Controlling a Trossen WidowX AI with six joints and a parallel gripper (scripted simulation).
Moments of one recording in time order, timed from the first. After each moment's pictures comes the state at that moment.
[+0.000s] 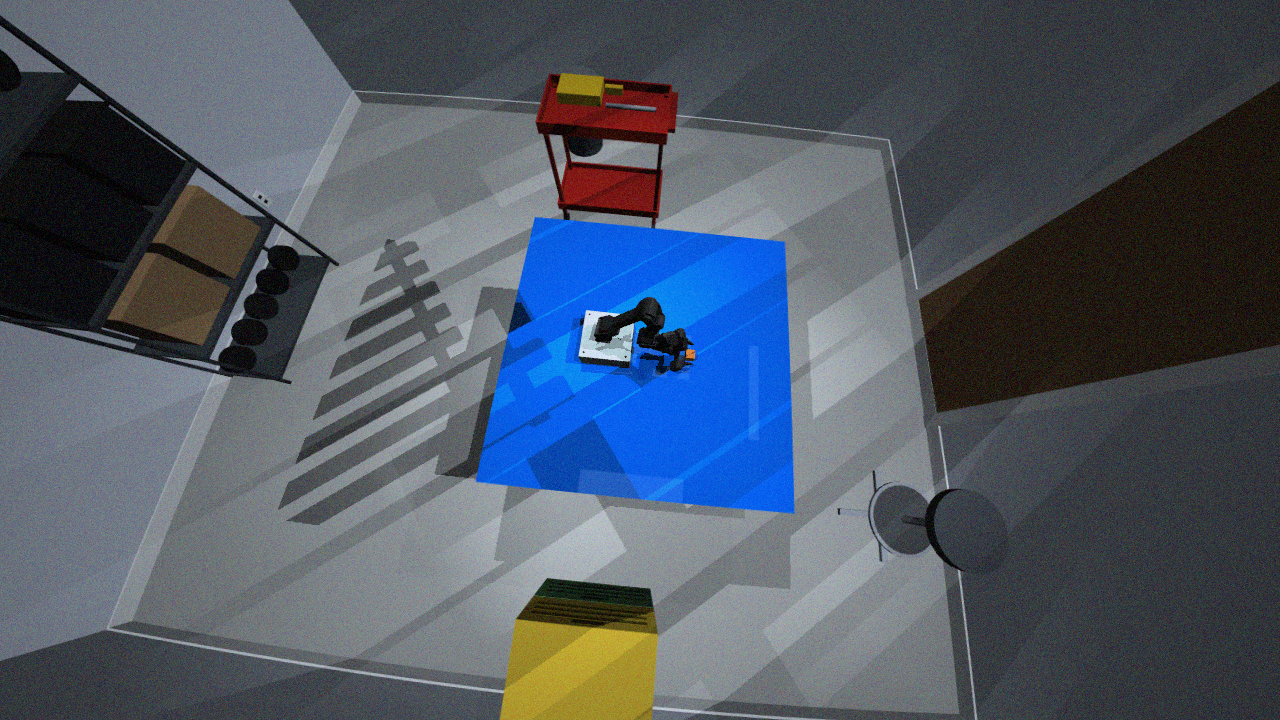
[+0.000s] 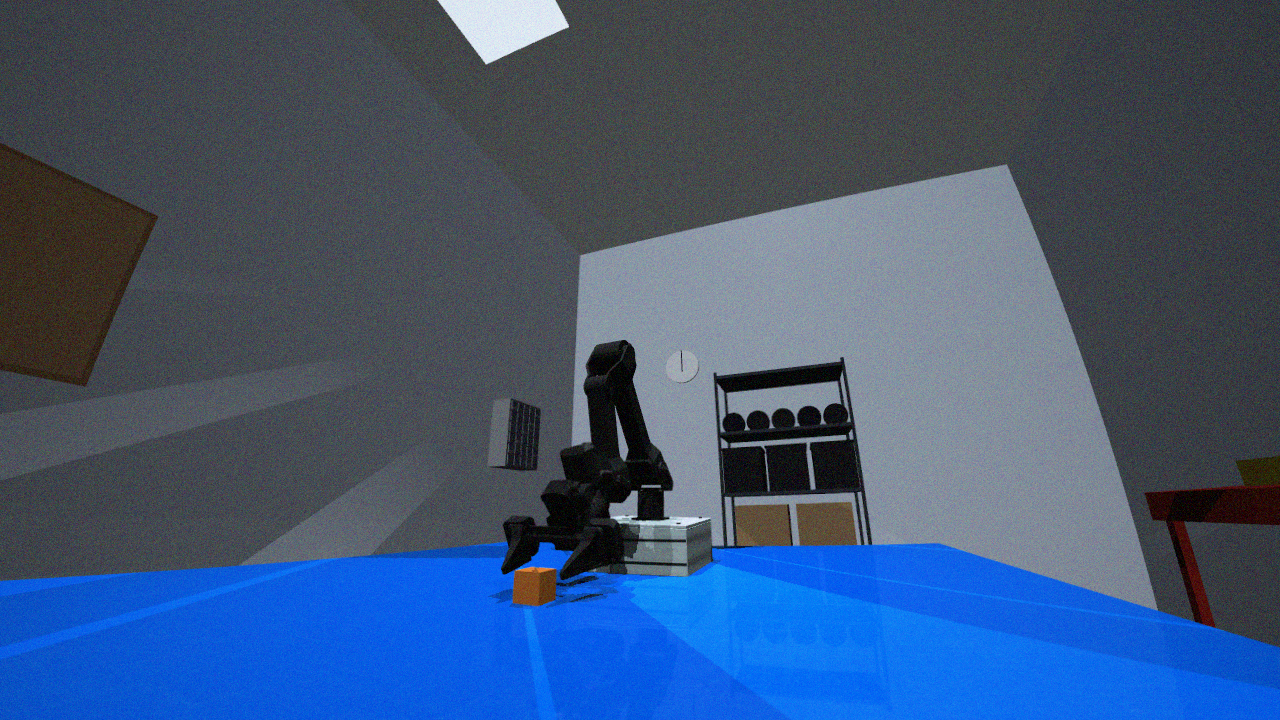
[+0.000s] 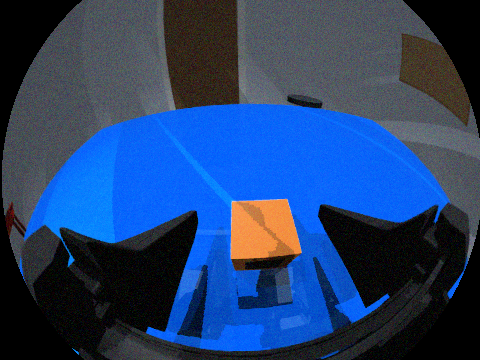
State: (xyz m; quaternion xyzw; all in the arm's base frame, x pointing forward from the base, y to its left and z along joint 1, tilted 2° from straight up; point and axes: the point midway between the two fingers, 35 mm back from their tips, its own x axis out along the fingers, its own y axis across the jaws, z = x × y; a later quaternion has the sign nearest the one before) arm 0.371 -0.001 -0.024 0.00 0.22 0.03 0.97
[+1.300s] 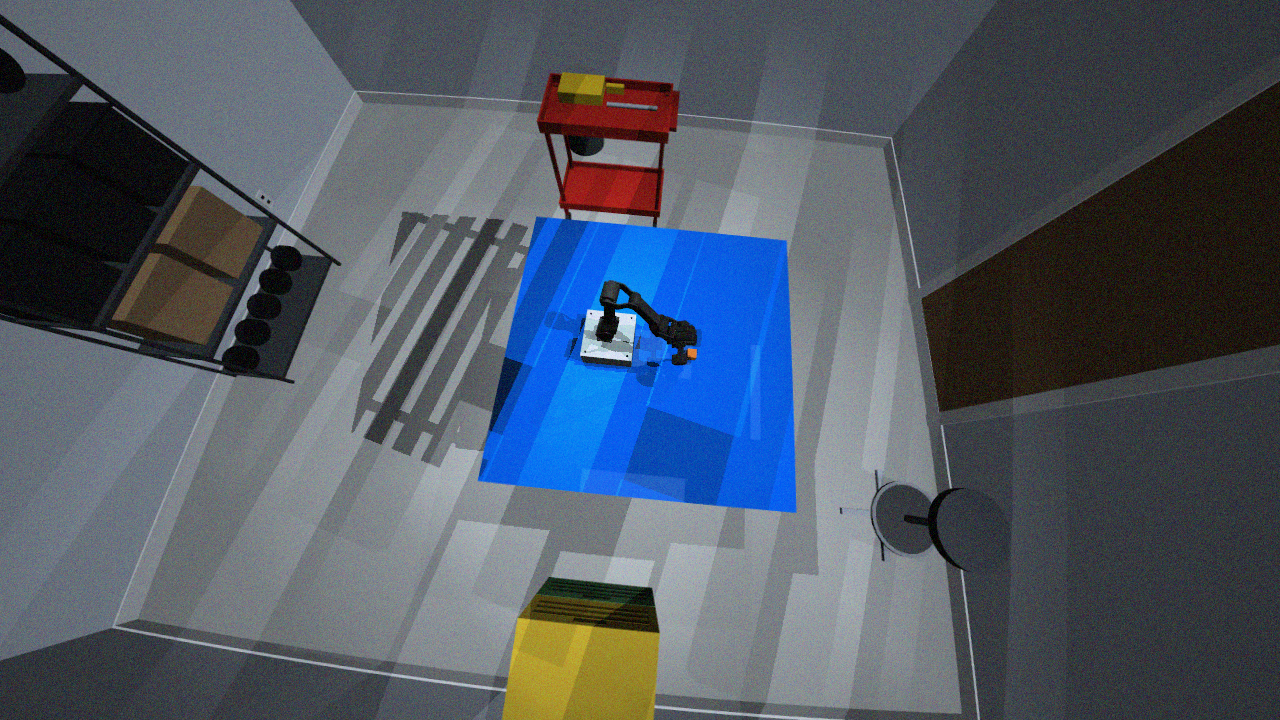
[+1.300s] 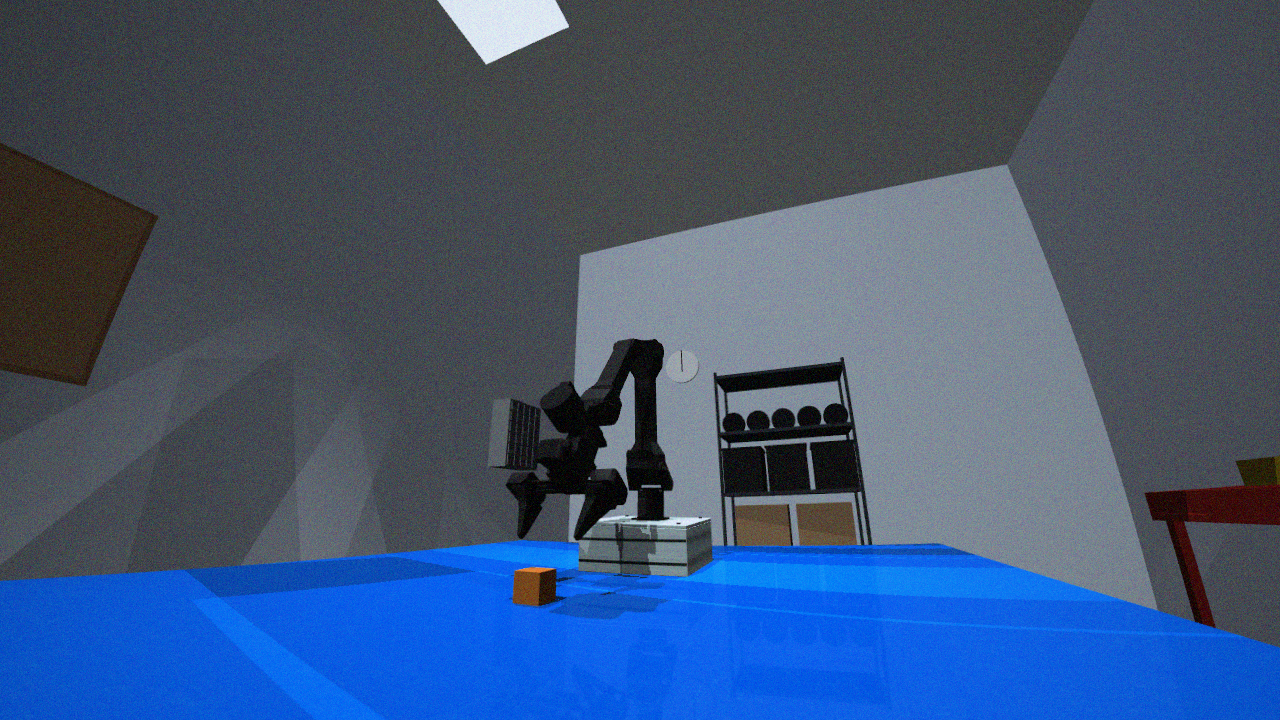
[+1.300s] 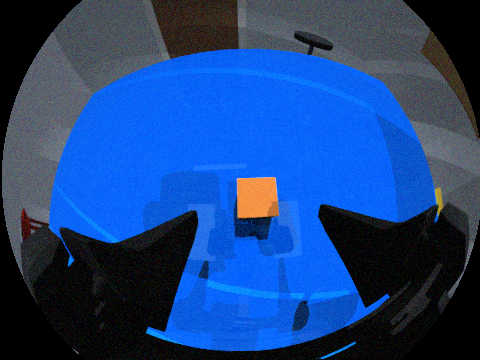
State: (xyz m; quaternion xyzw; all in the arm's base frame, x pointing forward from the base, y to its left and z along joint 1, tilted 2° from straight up) arm 0.350 -0.002 0.031 0.00 0.45 0.04 0.89
